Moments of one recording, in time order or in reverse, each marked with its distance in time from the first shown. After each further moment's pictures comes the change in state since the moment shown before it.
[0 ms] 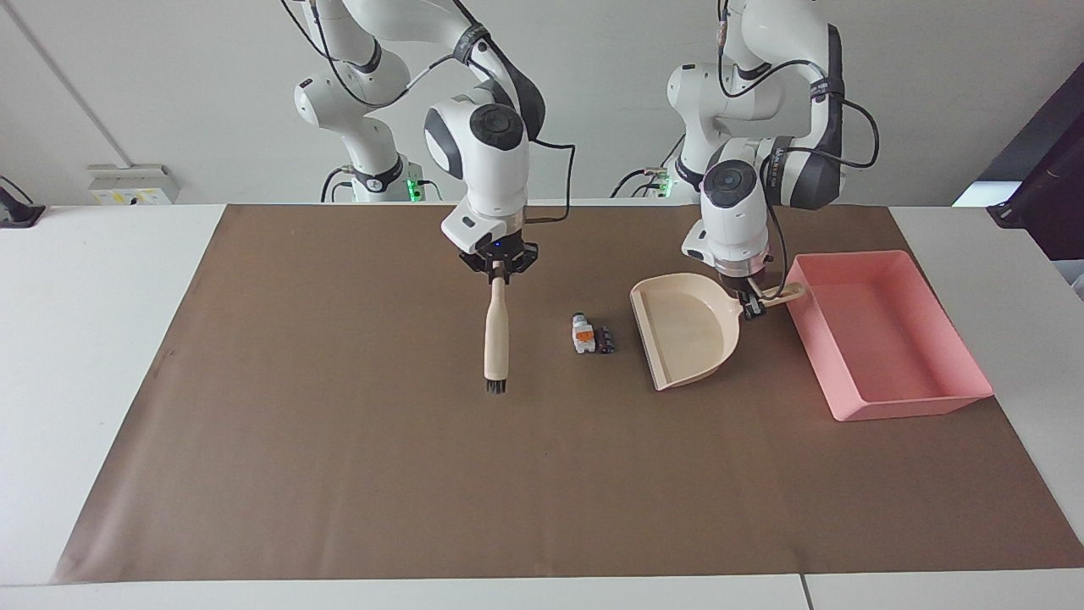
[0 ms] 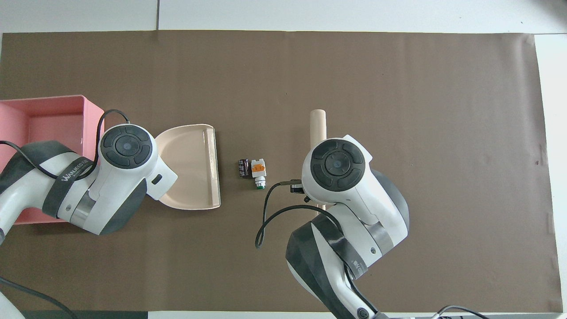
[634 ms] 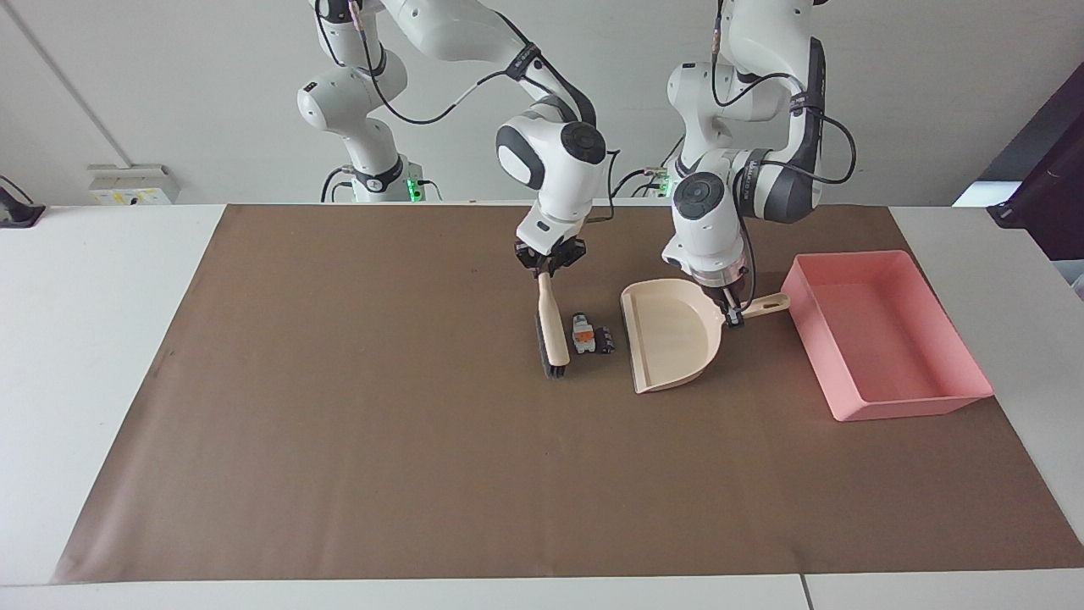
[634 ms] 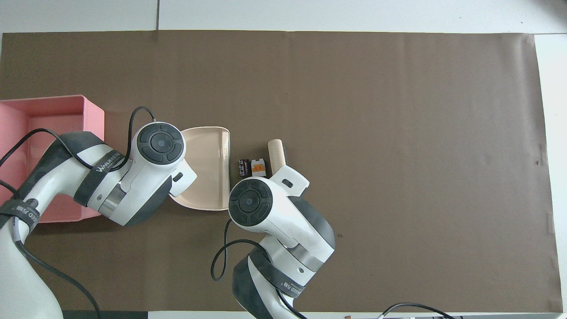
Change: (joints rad) left arm -0.058 0.093 0.000 0.062 0.014 -0.013 0.006; right arm 0.154 0.144 0.016 0.065 -0.031 -0.010 0.040
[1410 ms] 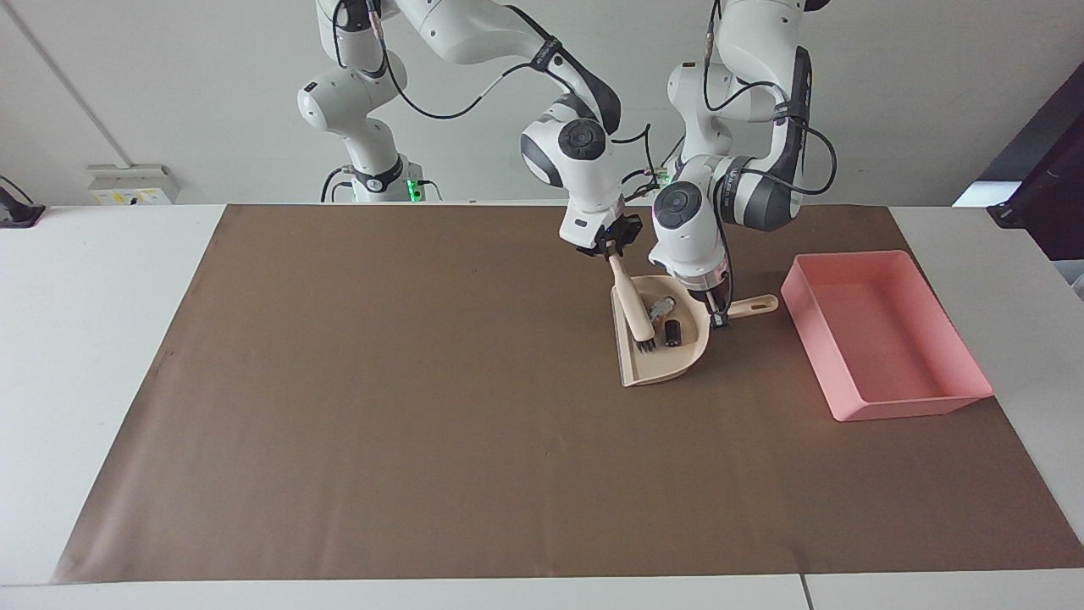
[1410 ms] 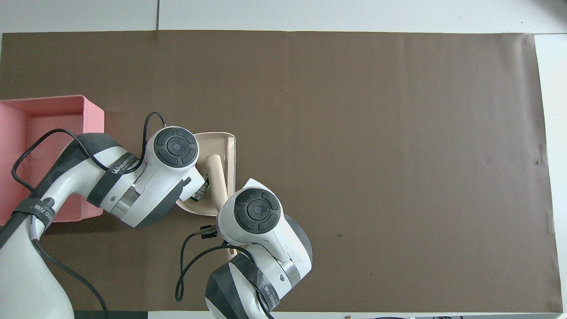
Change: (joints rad) left arm -0.029 0.010 0.001 -0.007 0.005 -0.025 -0.001; right arm 0.004 0.046 0.082 0.000 0.455 0.320 -0.251
